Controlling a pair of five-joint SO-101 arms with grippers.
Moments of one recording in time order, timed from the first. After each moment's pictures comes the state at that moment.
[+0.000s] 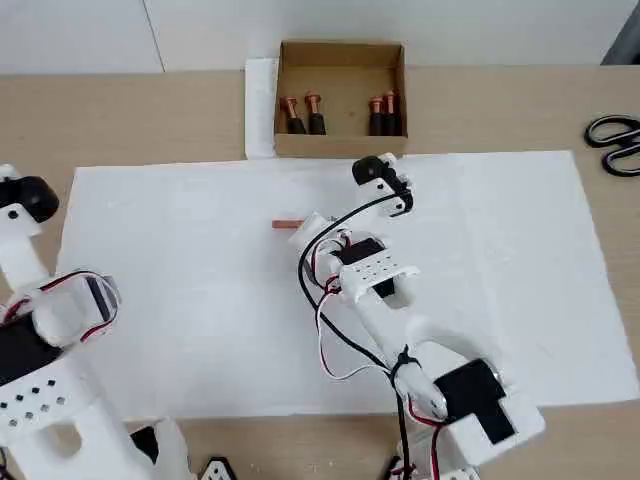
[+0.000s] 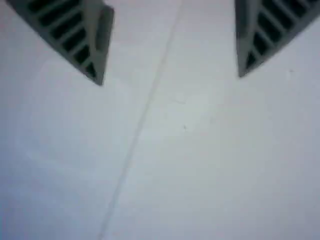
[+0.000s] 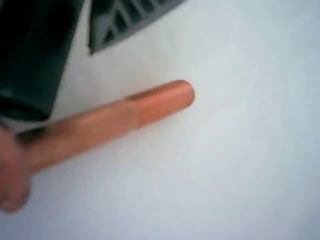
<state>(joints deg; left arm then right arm) -30.9 -47.5 25.5 97.4 3.6 -29.1 2.3 34.5 27.6 -62.5</state>
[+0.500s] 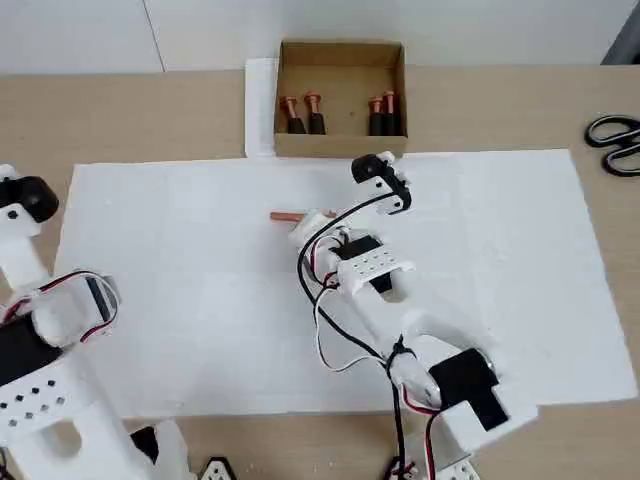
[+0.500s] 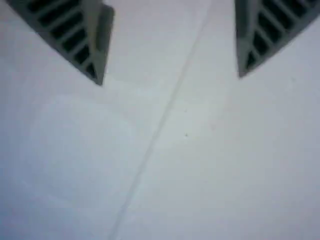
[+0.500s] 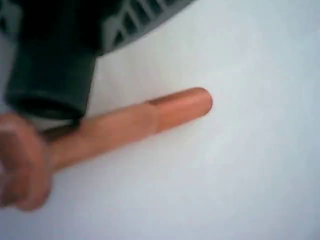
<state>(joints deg) -30.9 -47.5 25.5 97.4 3.6 -28.7 5.5 33.0 26.1 -62.5</state>
